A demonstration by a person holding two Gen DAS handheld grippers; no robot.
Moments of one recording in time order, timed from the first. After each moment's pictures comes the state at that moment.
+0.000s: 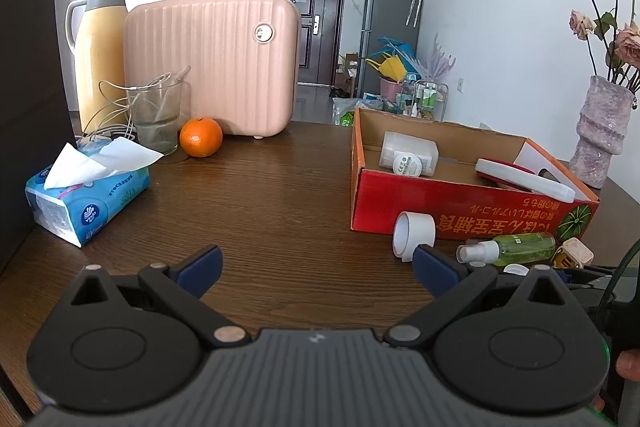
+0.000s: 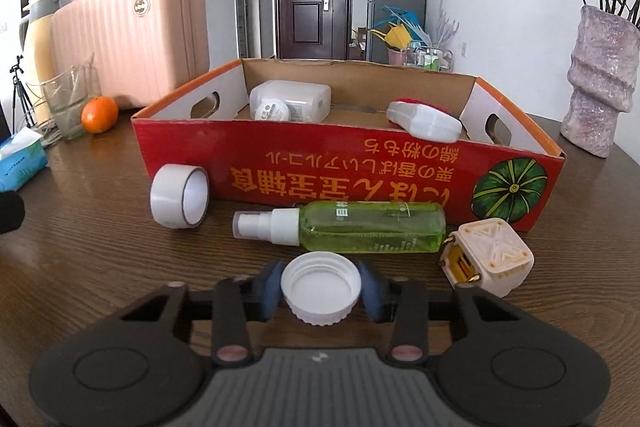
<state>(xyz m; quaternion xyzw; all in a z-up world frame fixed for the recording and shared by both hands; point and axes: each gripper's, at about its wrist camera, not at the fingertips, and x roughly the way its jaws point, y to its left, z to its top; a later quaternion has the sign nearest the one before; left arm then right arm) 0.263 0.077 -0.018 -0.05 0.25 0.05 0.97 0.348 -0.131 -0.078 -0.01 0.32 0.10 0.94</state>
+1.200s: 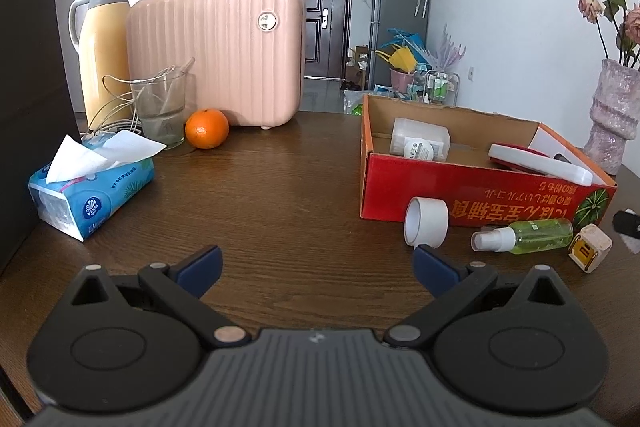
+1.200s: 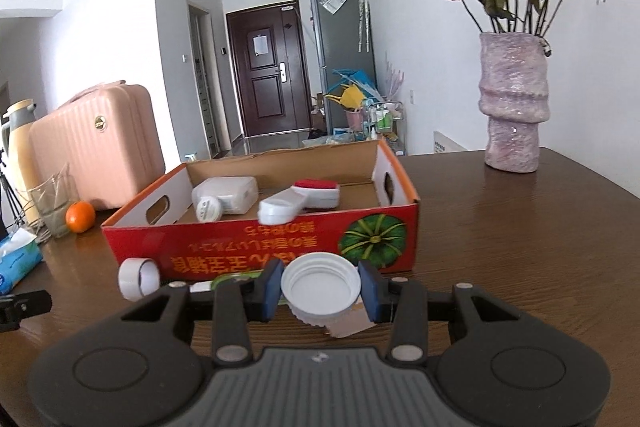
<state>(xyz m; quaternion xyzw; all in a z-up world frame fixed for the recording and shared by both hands) 0.271 0.070 -0.030 -0.03 0.26 0.07 0.96 0.306 -0.229 -0.040 0.07 0.22 0.05 0.97</state>
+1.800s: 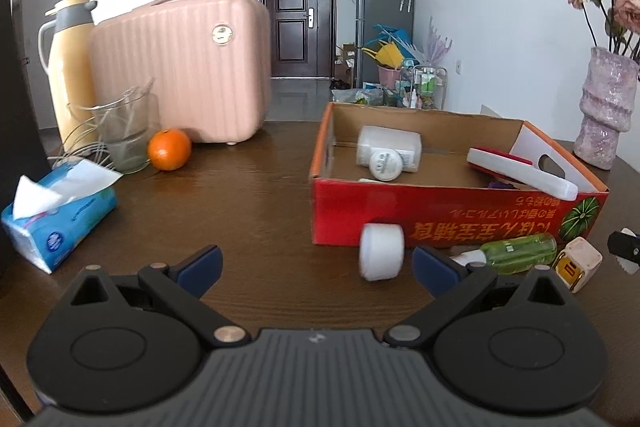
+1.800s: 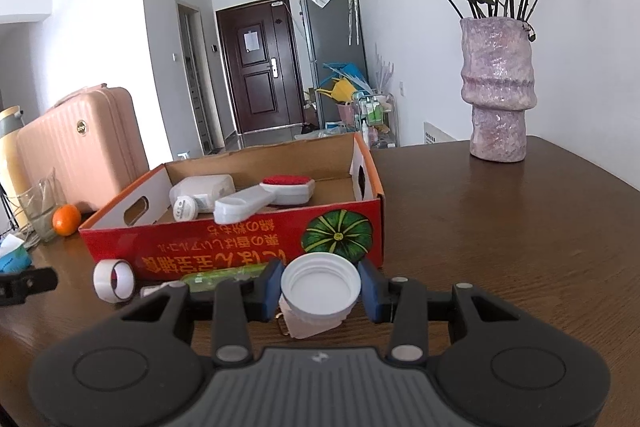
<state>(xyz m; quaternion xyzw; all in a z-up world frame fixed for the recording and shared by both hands) 0.308 0.025 -0.020 0.00 0.26 0.06 0.96 0.317 -0.252 -0.049 0.08 0.24 0.04 0.97</state>
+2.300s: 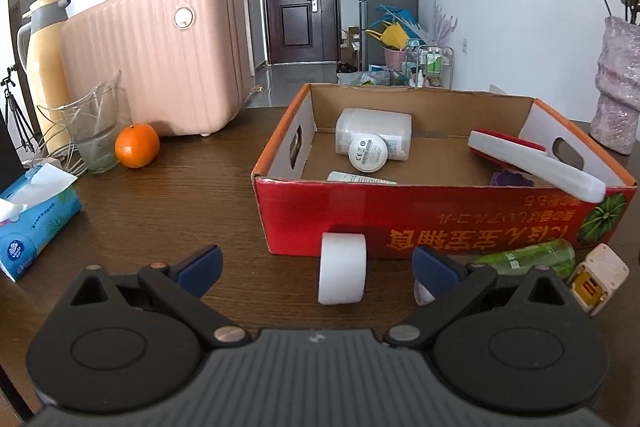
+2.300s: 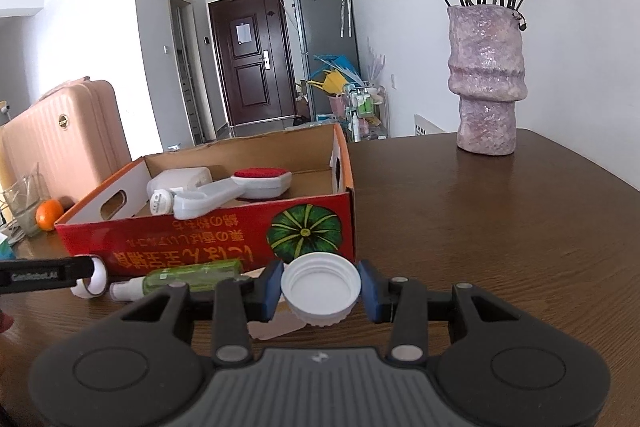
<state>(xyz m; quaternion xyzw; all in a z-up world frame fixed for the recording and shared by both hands) 0.361 -0.008 -0.043 0.01 0.29 0.08 0.95 0.329 -0.269 -0.058 0.08 0.25 0.03 0.97</state>
